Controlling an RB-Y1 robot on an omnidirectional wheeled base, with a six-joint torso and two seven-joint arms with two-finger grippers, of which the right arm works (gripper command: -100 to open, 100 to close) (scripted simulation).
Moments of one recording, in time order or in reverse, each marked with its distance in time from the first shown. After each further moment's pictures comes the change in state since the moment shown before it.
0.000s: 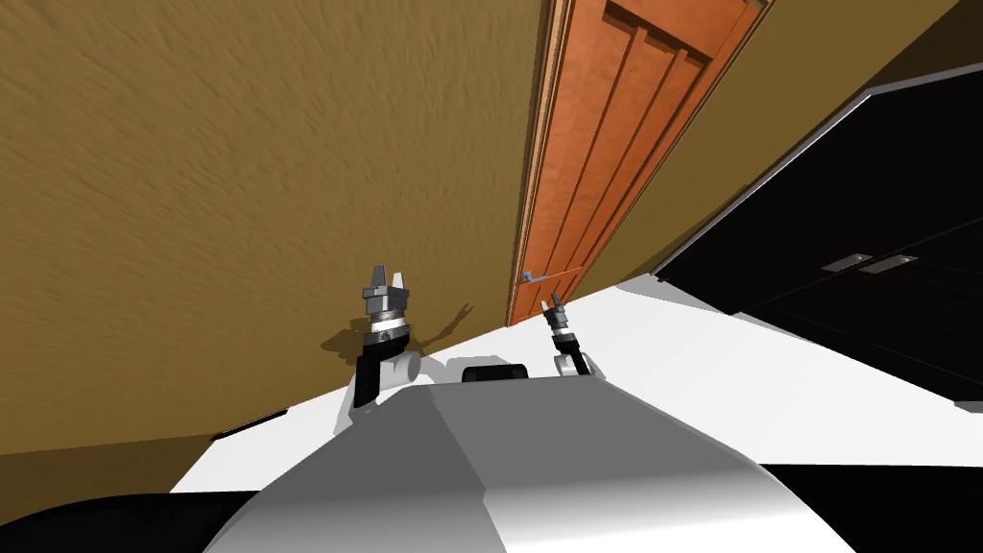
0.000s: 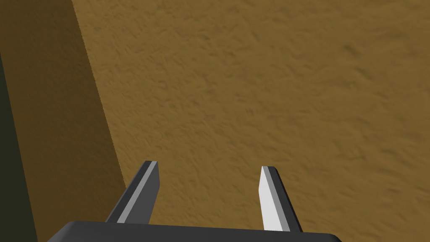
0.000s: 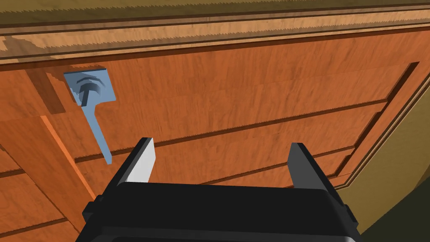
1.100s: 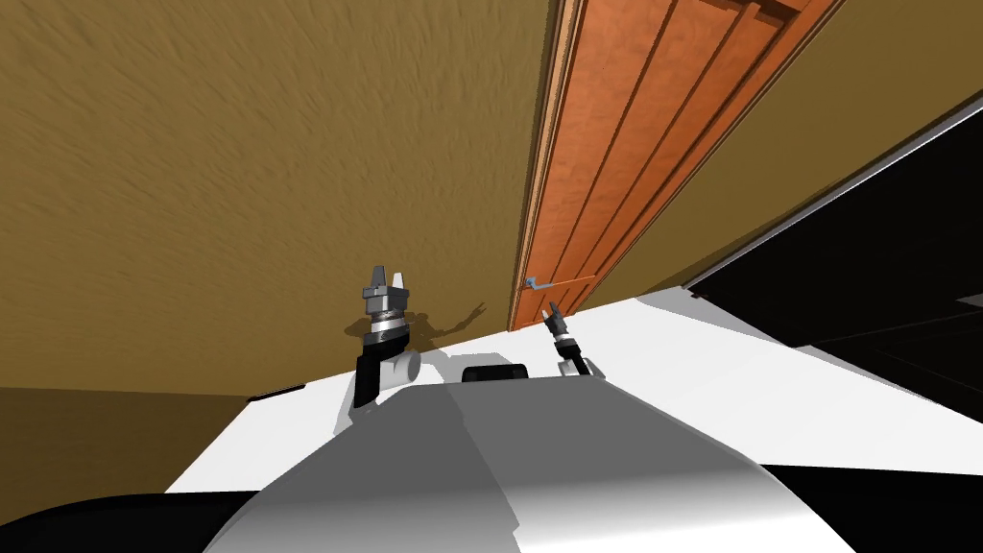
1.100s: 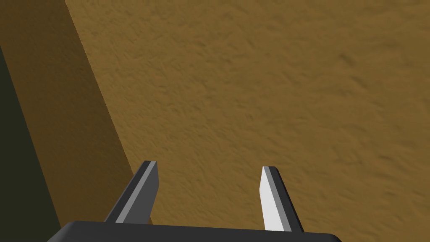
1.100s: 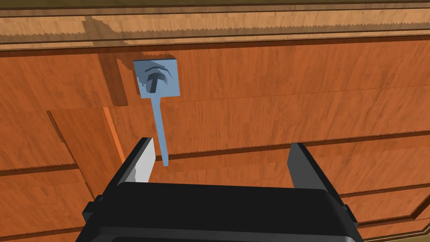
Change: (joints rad) arm -0.081 -0.049 0.017 0.285 0.002 -0.047 -0.026
